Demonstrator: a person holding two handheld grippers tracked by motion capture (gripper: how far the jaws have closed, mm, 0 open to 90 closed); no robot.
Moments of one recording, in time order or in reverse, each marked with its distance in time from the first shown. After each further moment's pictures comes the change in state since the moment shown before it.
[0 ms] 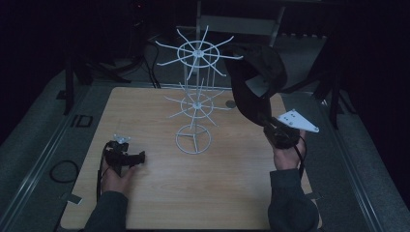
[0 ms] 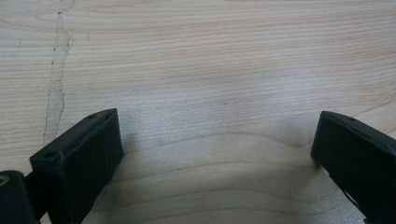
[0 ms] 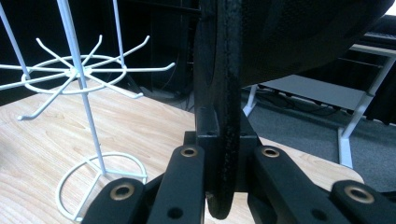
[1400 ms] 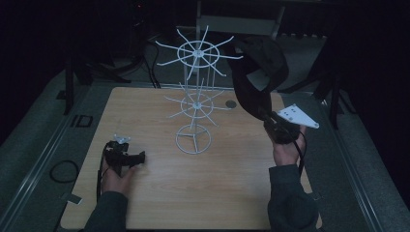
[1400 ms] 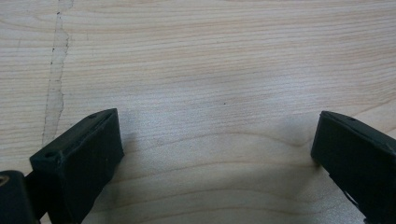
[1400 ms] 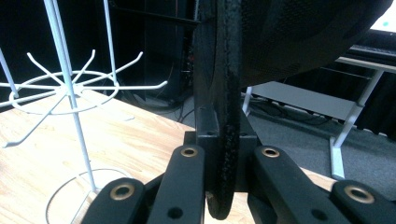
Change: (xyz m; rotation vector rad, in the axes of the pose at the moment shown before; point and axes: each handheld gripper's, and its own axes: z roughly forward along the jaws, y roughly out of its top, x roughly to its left) left arm 0.000 0.000 0.000 -0.004 0.000 0.001; right arm -0.002 0.012 0.005 -0.034 -0.023 -0.015
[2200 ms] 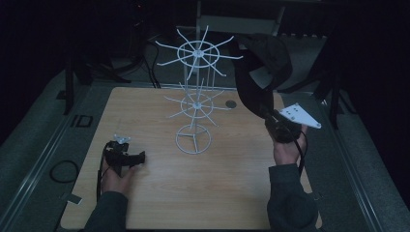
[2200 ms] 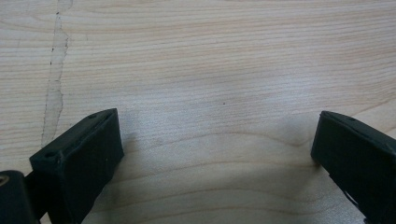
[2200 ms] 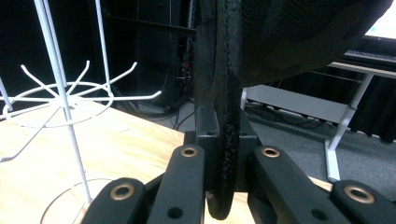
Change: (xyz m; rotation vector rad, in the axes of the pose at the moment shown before) left arm 0.000 0.000 0.000 0.000 0.000 0.002; right arm -0.001 0.004 -0.002 -0.028 -0.024 0.013
